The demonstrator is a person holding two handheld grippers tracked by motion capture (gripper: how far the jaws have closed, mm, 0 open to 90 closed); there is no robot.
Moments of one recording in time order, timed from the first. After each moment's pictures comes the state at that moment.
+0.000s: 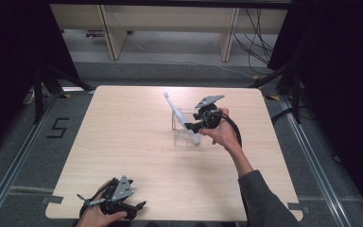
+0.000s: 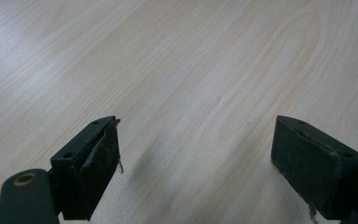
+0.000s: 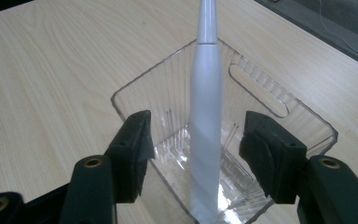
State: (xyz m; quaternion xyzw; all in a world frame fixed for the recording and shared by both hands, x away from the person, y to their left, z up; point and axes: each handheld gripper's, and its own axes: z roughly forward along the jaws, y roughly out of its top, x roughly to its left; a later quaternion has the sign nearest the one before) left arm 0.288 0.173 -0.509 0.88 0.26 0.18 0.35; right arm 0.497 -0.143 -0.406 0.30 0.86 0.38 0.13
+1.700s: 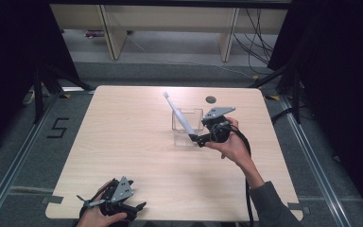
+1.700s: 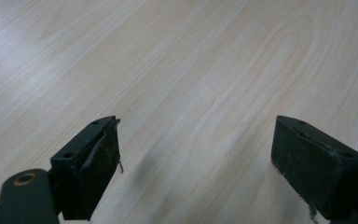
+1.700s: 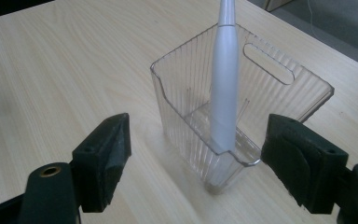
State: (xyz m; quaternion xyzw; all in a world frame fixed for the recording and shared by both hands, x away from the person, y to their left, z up) left arm 0.286 0.172 -0.508 0.88 0.26 0.18 0.36; right arm 0.449 -0.161 -0.403 0.30 0.85 0.40 0.15
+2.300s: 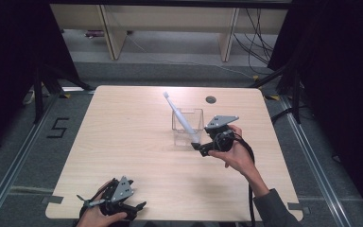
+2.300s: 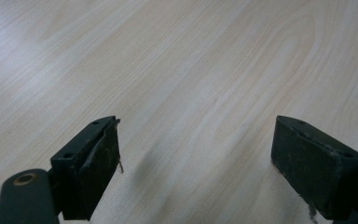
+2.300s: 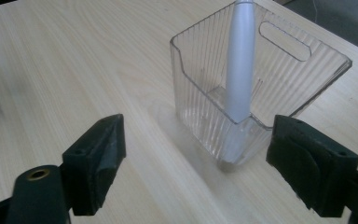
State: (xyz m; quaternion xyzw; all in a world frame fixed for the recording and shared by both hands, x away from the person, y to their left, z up) left arm 0.285 0.170 -0.510 0.87 0.27 0.17 0.37; right arm 0.426 -0.169 -0.412 0.29 0.86 0.40 0.15
